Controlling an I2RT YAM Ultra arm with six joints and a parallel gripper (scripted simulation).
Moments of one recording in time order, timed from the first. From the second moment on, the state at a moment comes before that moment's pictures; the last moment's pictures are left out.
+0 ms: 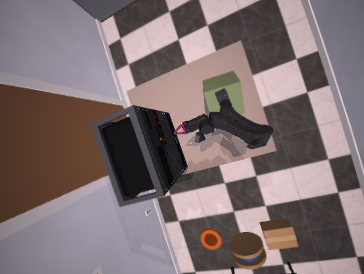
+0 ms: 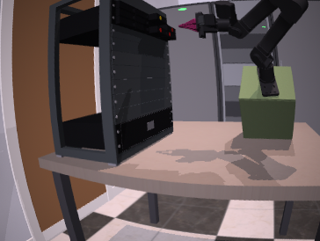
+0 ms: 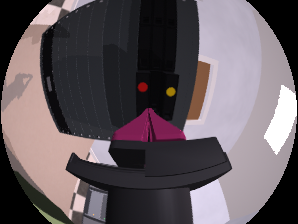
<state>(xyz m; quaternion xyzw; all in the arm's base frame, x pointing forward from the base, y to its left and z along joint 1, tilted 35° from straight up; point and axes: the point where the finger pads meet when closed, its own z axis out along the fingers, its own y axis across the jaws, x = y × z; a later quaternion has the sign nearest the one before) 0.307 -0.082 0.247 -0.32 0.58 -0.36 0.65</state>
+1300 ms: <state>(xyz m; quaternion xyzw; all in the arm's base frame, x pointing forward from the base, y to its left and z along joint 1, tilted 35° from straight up) 0.371 -0.086 0.233 -0.31 0.62 -0.35 0.63</state>
